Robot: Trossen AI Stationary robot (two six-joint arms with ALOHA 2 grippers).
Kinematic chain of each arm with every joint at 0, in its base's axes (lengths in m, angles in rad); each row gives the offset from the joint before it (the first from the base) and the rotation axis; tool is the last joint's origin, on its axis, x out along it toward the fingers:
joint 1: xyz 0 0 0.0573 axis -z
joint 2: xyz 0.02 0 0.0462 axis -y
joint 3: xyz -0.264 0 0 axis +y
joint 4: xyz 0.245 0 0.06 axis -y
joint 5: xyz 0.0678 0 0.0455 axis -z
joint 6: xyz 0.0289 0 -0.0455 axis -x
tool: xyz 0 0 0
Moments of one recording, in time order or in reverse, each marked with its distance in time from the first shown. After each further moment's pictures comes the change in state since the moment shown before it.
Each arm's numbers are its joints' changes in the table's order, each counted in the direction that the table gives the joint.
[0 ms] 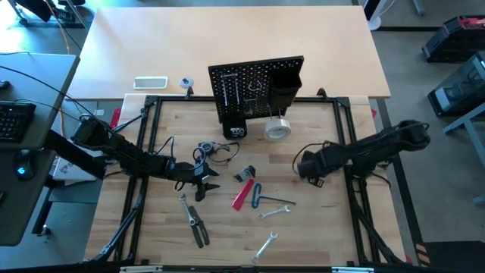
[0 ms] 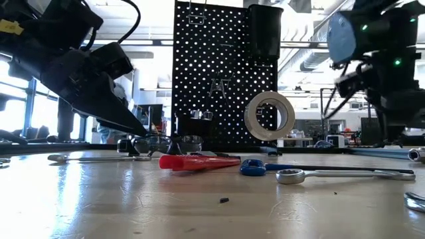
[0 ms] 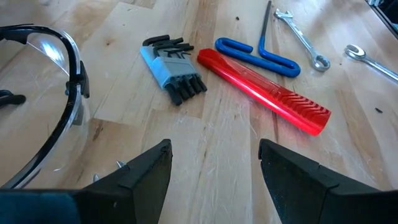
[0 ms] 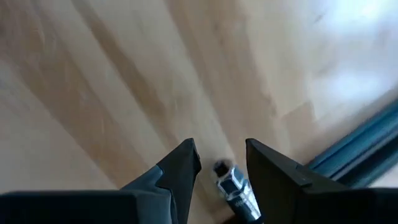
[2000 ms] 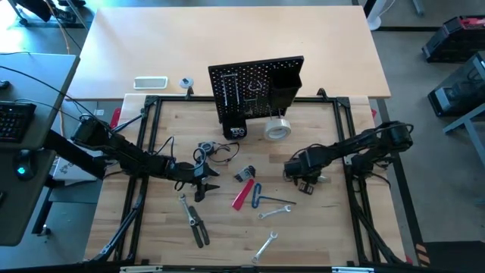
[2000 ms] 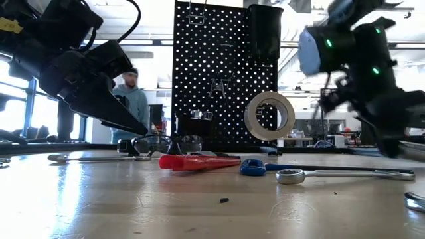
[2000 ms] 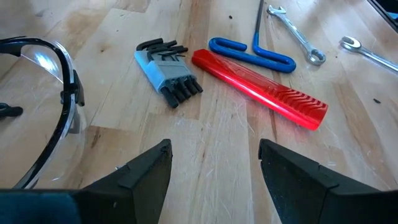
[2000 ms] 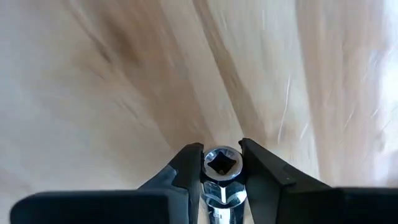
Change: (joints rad) left arm 0.000 0.000 0.000 0.005 0.011 -0.060; right arm 0.040 -0.215 -0.111 0.129 -0.241 0.092
